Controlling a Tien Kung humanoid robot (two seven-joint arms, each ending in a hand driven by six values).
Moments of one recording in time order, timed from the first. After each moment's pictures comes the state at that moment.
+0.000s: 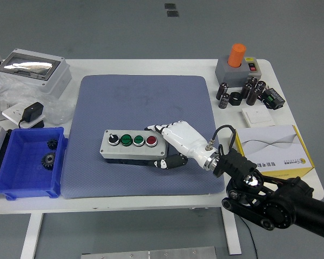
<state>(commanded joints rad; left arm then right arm) 0.00 0.13 -1.92 -0.26 1.83 -0.15 0.37 0.59 -0.24 0.38 1.12 -1.95 -0.44 0.05</state>
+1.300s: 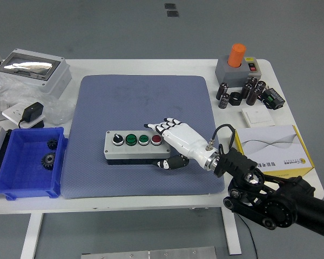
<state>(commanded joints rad) 0.01 0.13 -1.92 -0.26 1.83 -0.17 0.38 0.59 -0.25 0.38 1.13 -1.93 -0.39 0.05</state>
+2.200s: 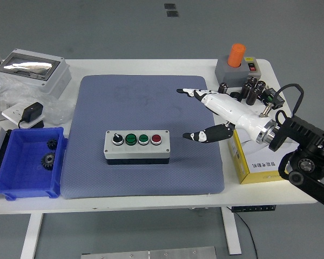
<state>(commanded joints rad) 0.02 0.13 -1.93 -0.27 1.81 -0.19 0.37 0.53 -0.65 0.73 1.70 -1.68 -0.01 -0.04</state>
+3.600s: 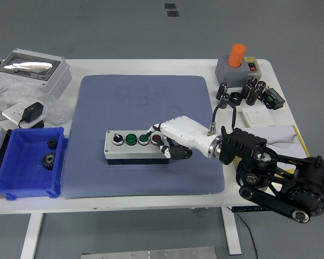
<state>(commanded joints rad) 0.01 0.13 -1.93 -0.27 1.81 -0.20 0.36 0.69 -0.41 0.41 1.51 -1.83 -0.02 -0.20</state>
